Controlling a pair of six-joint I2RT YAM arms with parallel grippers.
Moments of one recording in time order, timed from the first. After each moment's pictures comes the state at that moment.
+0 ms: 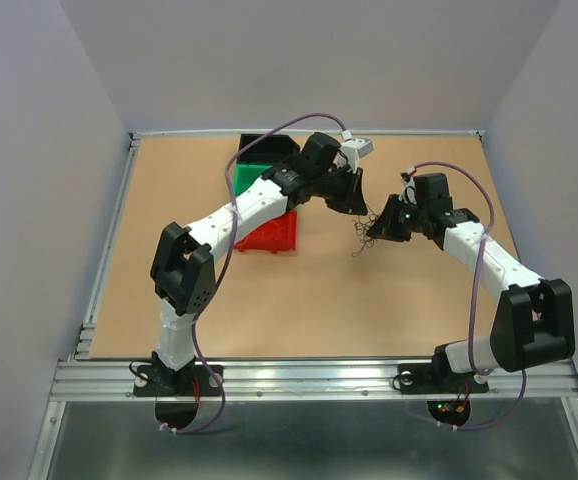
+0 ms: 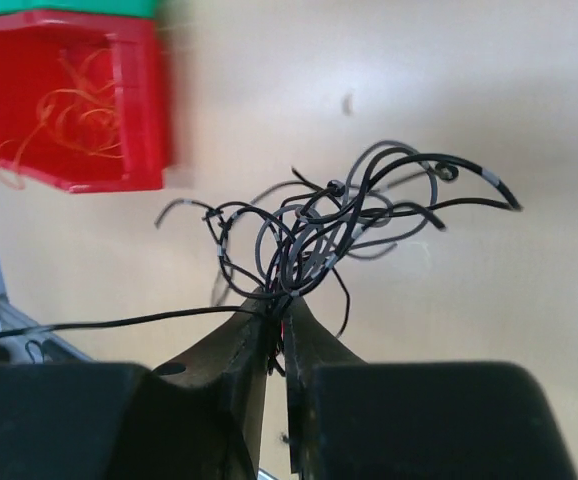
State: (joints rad) left arm -0.76 1.95 1.79 -0.44 0.48 -0.35; right arm 0.19 1.38 0.98 -0.39 -0.42 0.50
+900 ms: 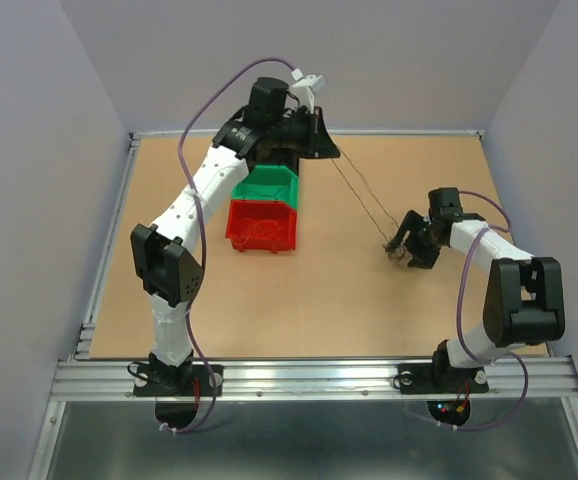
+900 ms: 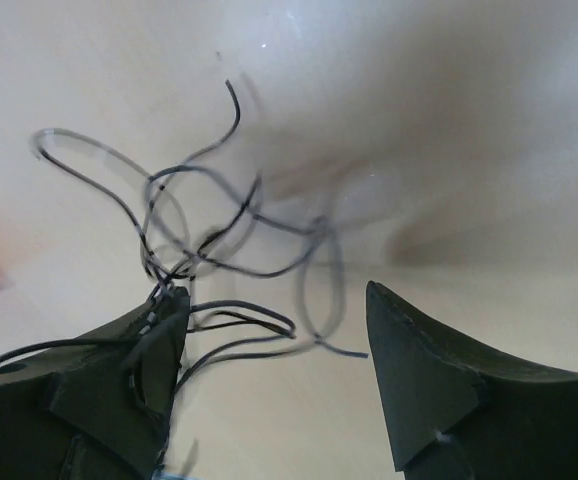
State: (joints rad) left arm -0.57 1.95 2.08 -0.57 0.59 -0.38; right arm 0.02 1.51 0.89 -0.52 -0.18 0.58
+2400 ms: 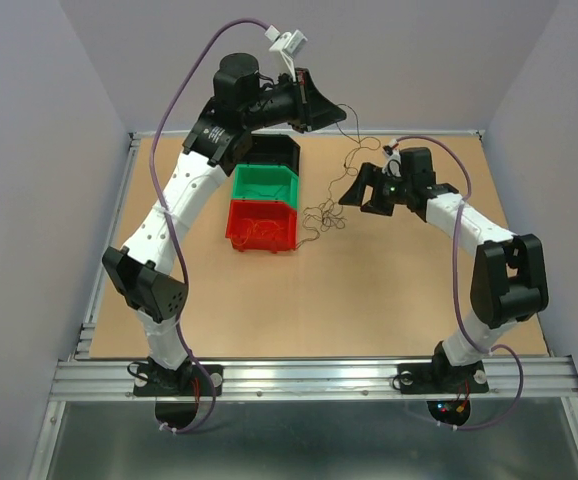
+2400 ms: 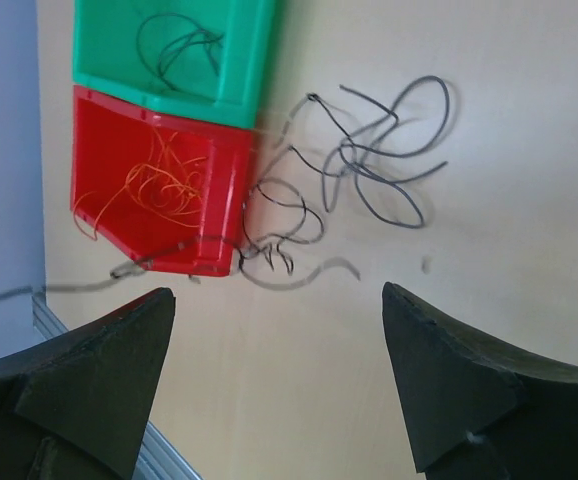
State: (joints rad) left arm -0.54 1.79 2.10 -0.33 0.66 -0.53; right arm 0.19 1.66 1.19 -0.24 -0.52 0.51
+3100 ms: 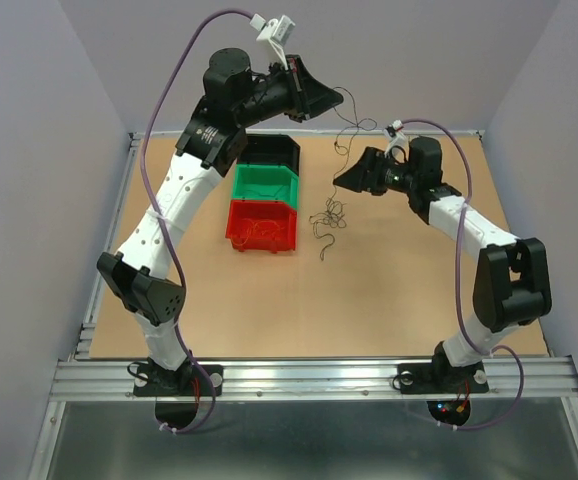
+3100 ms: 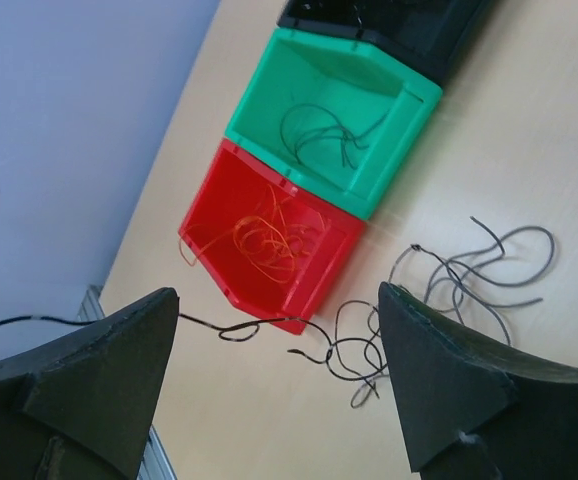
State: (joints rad) left arm -0.54 1.76 2.12 -0.28 0.57 -0.59; right arm 0.20 1.65 1.19 0.12 -0.72 0.53
